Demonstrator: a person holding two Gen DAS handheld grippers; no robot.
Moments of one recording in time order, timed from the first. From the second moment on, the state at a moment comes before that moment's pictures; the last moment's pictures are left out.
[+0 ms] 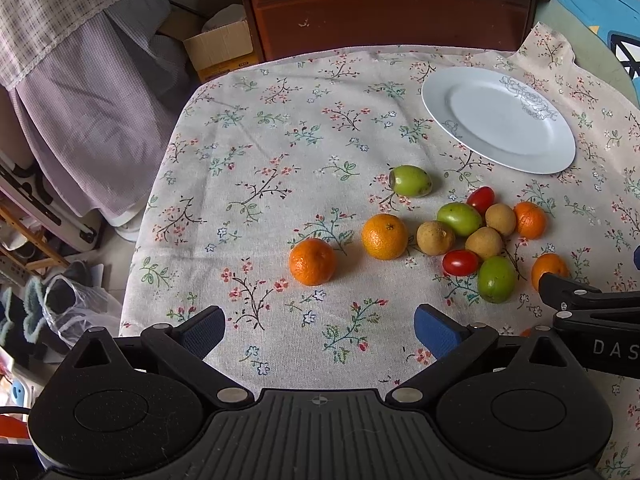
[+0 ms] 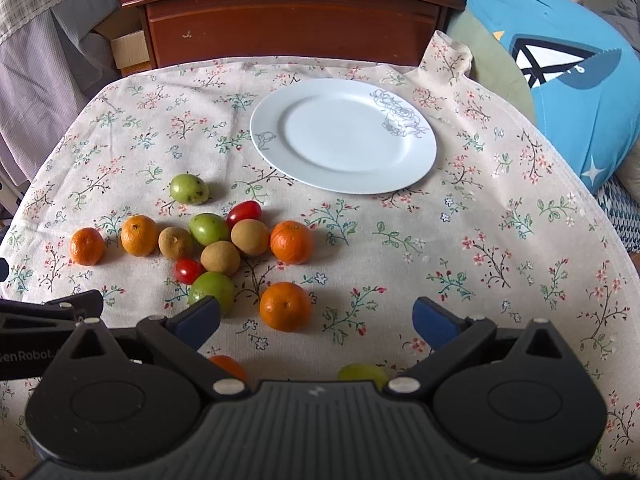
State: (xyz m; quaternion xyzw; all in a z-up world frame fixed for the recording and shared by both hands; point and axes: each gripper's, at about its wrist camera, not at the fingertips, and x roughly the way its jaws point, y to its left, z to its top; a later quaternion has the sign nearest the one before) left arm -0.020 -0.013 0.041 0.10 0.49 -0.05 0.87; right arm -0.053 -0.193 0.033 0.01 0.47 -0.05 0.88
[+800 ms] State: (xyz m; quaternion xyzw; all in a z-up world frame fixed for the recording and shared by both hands) left arm -0.006 0.013 0.066 0.08 0.46 -0.08 0.88; right arm -0.075 -0.234 0.049 0.07 0.44 -0.01 0.90
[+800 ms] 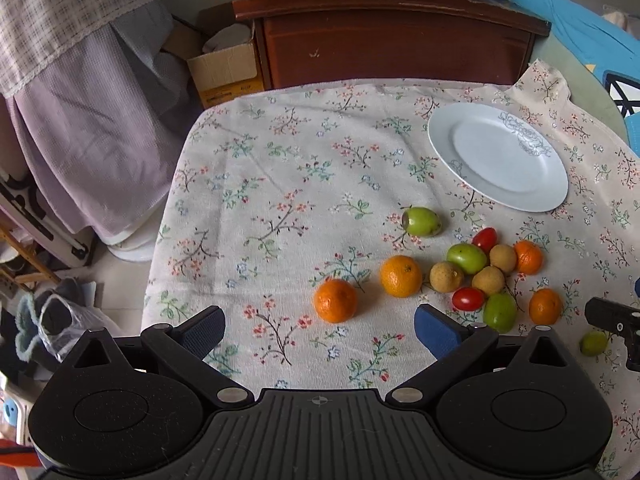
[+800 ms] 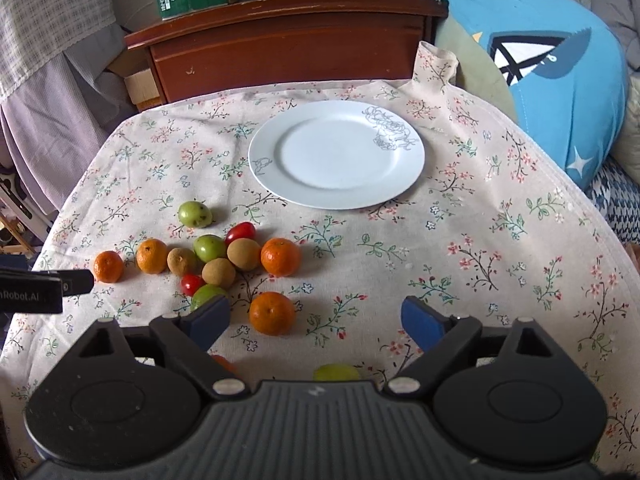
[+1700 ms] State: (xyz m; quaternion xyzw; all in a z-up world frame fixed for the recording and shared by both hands) left arm 0.004 0.022 0.029 0.09 0.44 -0.13 0.88; right arm -0.088 -0.190 0.011 0.05 0.49 0.15 0.86
